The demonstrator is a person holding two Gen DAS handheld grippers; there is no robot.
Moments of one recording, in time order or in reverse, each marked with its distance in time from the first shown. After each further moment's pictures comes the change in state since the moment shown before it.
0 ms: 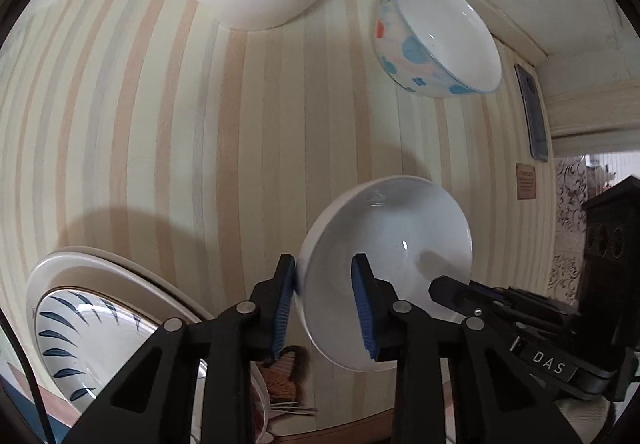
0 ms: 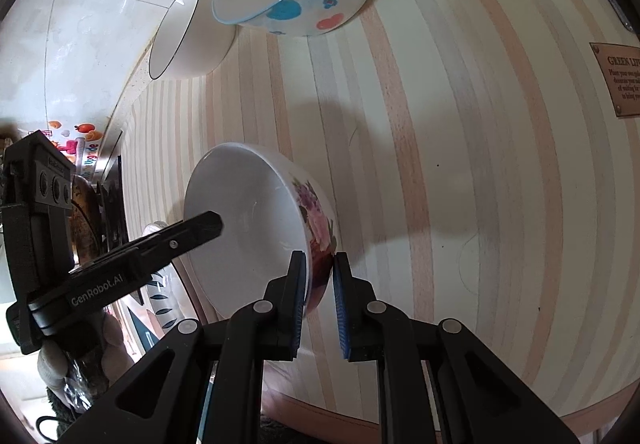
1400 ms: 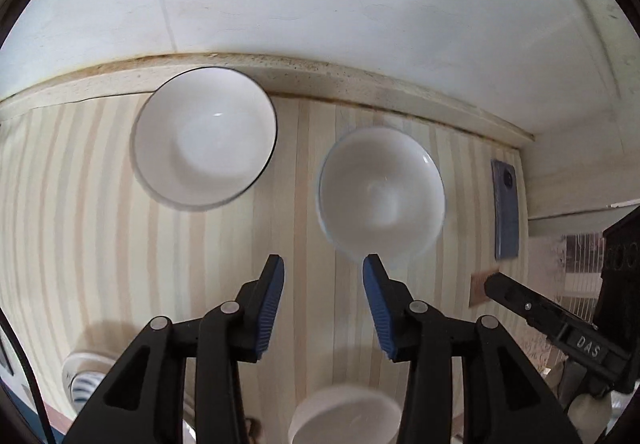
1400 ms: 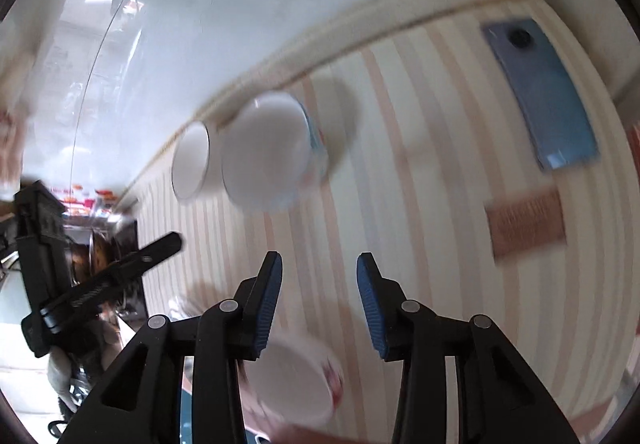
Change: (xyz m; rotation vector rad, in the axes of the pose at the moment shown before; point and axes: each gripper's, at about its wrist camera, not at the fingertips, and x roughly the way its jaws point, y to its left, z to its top) left arm -0.033 -0.045 0.116 -0.056 -0.136 0.006; right arm -0.110 -0.022 0.083 -0.001 -0.186 0.003
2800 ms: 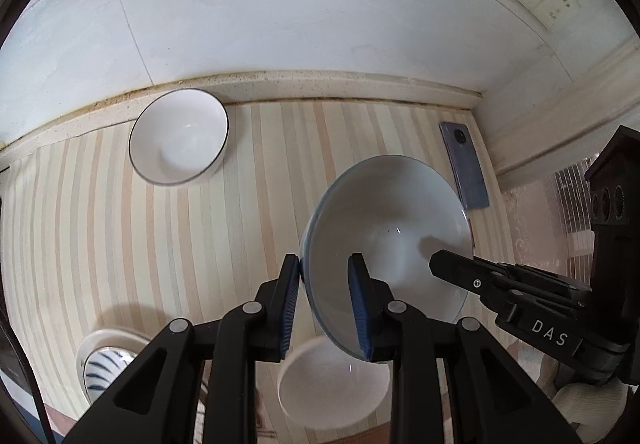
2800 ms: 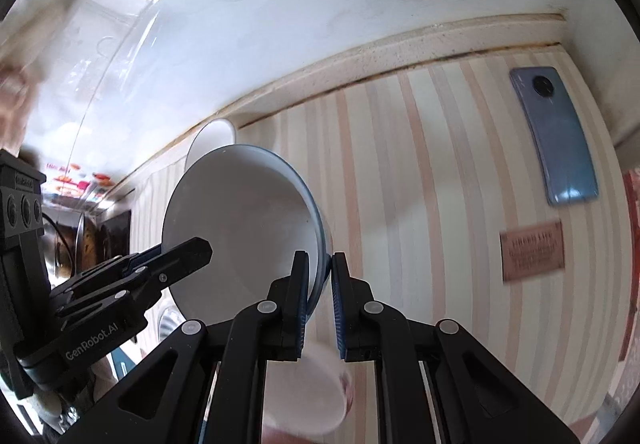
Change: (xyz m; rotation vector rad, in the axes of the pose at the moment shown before) left arm -0.056 -0.047 -0.075 0.184 -0.084 0.006; right arm -0.015 0.042 -0.017 -0.113 -0.049 -0.051
